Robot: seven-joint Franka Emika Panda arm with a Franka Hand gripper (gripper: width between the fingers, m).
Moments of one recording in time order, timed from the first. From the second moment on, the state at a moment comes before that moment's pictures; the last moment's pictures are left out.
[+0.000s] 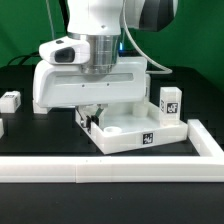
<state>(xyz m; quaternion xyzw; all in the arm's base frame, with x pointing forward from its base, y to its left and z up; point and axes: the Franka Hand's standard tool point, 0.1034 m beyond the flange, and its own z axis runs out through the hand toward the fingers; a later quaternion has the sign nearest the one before) 0.511 -0.037 0.020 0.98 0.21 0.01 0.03</state>
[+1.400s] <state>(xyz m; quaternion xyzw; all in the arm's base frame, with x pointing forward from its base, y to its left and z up) 0.553 -0.017 0.026 0.80 0.60 -0.03 0.07</state>
